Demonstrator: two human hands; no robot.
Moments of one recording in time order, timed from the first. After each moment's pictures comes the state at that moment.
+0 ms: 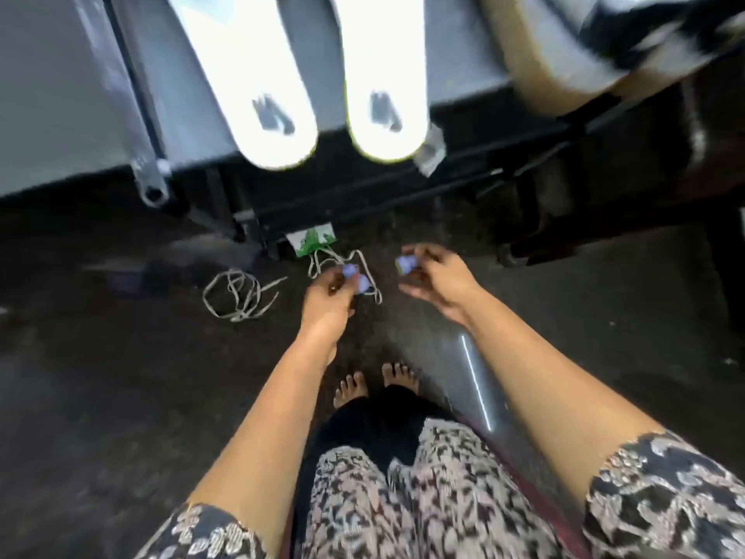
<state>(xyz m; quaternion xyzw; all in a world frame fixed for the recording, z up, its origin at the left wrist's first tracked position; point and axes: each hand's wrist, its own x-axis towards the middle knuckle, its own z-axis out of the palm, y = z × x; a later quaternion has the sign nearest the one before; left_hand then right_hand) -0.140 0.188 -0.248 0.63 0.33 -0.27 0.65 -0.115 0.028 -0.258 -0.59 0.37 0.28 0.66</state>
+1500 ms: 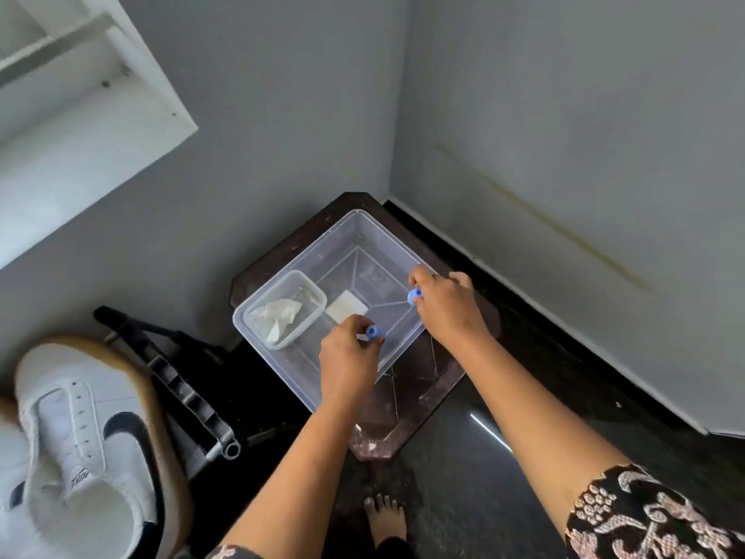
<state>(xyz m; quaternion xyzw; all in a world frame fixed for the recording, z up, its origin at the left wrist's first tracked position) 0.087 -0.381 -0.092 0.88 -0.07 -0.25 0.40 0.052 -0.536 -0.099 -0.96 0.23 0.02 0.15</state>
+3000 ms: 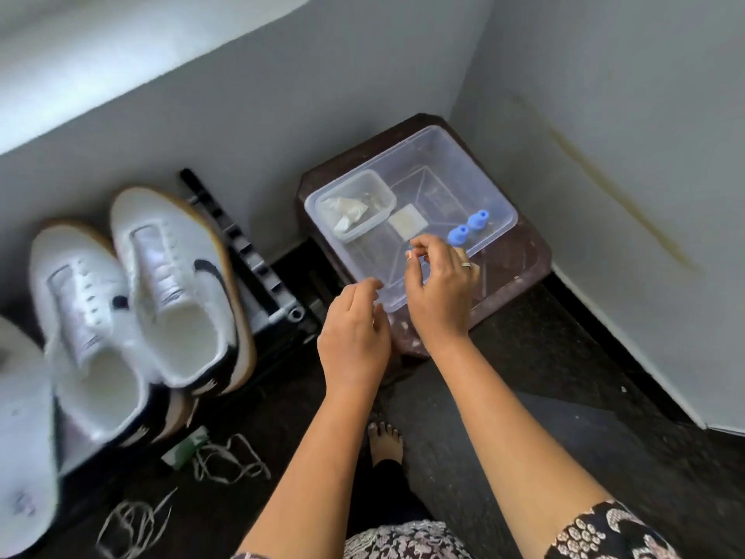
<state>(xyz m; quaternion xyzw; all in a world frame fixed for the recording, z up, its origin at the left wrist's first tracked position) 0.011 -0.262 -0.079 0.93 -0.13 -0.04 0.35 0.014 -0.377 -0.086 -0.91 0.25 -0.24 0.23</state>
